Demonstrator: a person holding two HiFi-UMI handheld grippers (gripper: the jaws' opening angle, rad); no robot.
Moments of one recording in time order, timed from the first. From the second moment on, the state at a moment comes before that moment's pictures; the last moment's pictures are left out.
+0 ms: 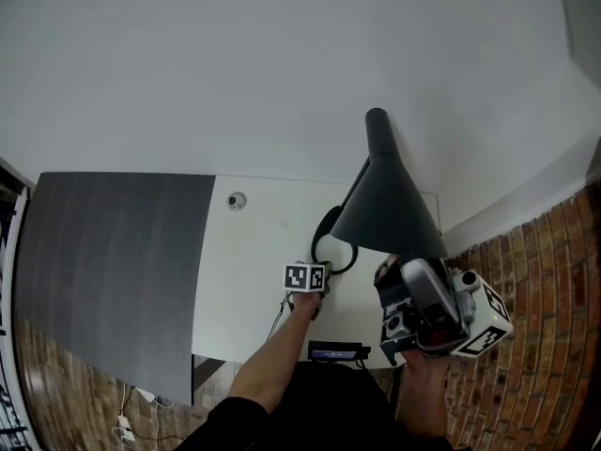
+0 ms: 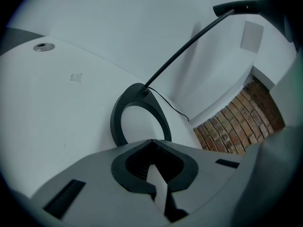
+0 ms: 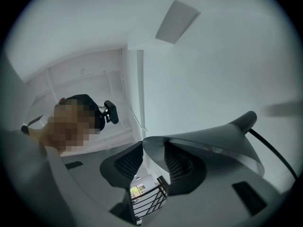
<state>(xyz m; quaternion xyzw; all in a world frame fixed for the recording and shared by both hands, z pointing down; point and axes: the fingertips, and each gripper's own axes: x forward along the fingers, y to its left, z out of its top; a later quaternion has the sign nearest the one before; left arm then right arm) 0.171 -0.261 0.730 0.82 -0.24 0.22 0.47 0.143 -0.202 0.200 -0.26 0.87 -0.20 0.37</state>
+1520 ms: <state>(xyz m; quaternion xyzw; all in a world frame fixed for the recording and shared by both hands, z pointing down) 0.174 -0.259 0.727 0.83 -0.24 0.23 0.45 0.152 -0.218 0.170 -0.25 0.86 -0.22 0.38</state>
